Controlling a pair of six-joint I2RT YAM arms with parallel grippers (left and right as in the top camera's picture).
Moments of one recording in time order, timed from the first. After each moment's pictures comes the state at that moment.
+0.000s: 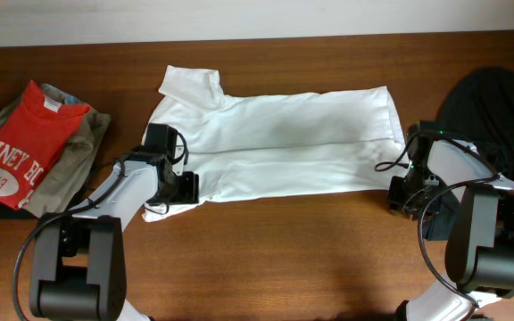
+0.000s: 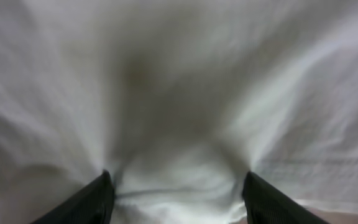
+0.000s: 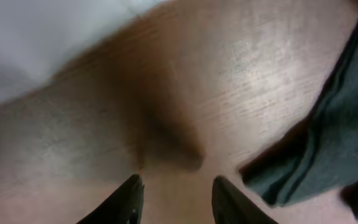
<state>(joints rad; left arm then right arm) -0.12 1.78 1.00 -0.69 0.07 -0.12 -0.17 1.85 1.09 -1.03 0.11 0.24</state>
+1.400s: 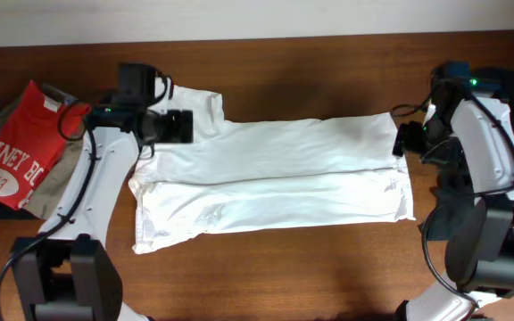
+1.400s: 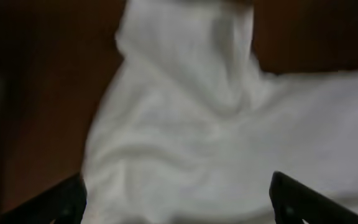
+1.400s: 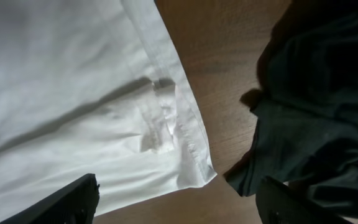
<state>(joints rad) -0.09 1.74 1.42 -0.71 0.04 -0.04 -0.17 1.85 1.56 -1.26 0.06 0.21</state>
